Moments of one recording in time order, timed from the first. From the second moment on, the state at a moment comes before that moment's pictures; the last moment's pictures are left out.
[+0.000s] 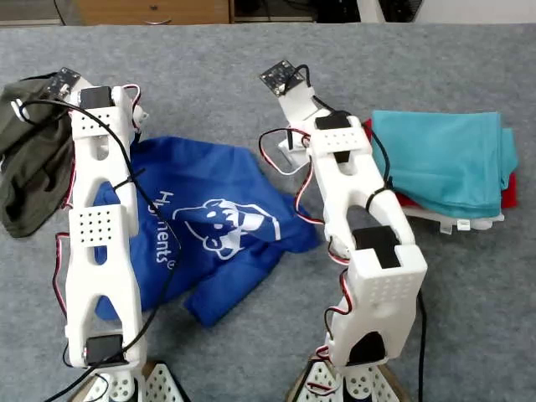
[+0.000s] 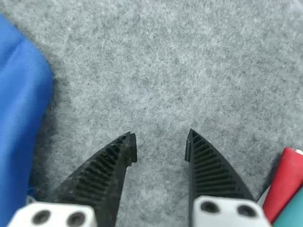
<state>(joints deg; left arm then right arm) -11.3 73.0 -81.8 88.1 38.9 -11.2 23.5 3.3 46.2 20.4</state>
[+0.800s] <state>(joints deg) -31.3 35.4 -73.5 100.2 6.4 -17.0 9.2 6.1 66.3 19.9</state>
